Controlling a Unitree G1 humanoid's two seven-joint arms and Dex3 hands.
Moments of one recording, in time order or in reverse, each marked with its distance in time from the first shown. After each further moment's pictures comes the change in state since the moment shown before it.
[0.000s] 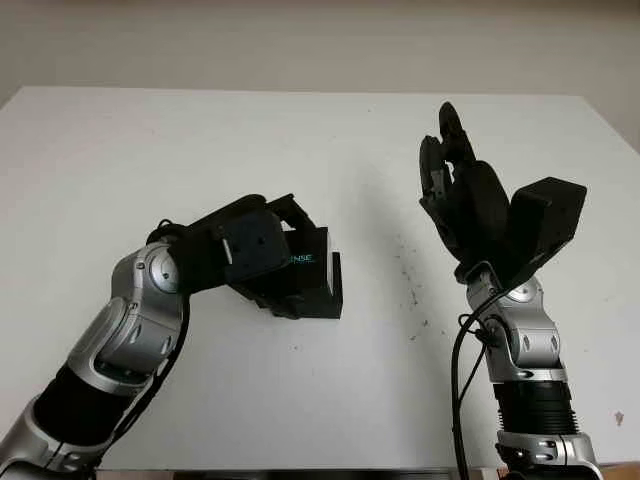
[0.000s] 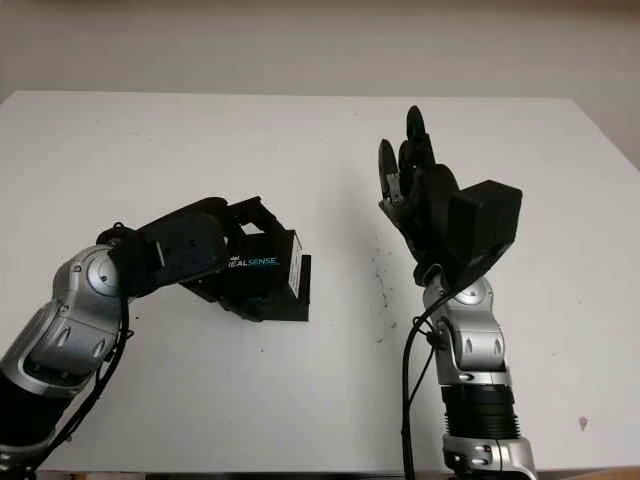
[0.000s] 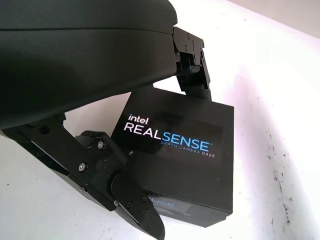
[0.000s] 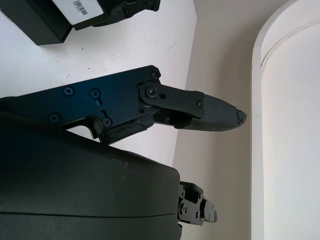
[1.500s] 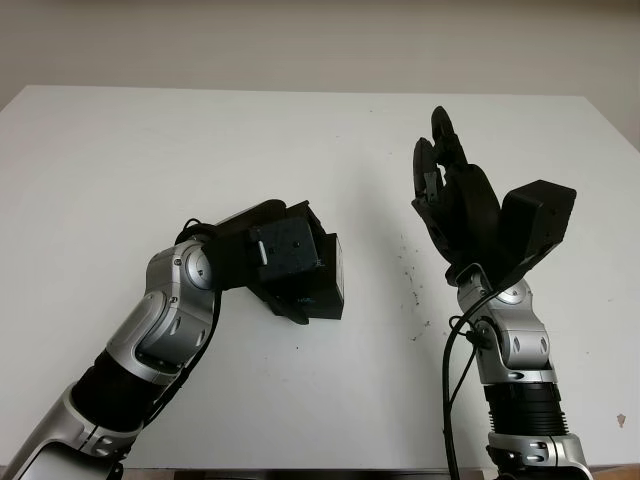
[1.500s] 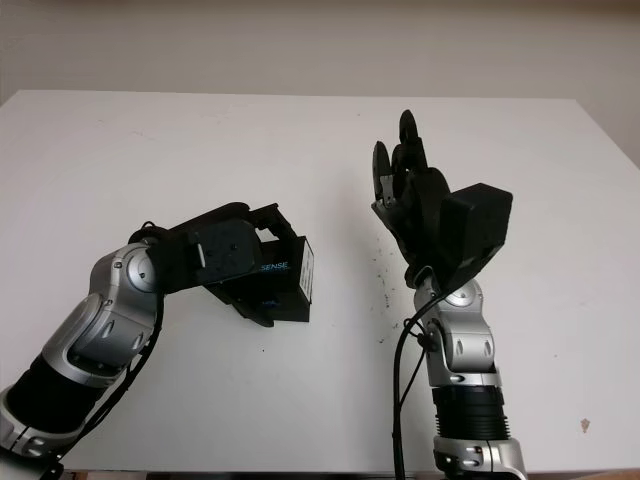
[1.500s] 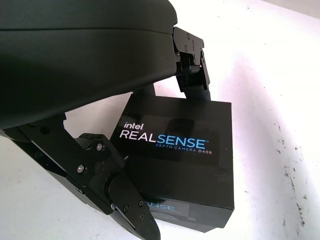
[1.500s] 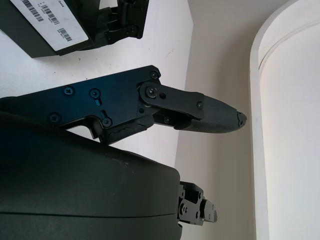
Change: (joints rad) left arm -0.055 -0.078 -0.070 0.093 0.118 -0.004 -0.014; right arm 0.002 0.037 0.005 0.007 0.000 -0.004 -0.007
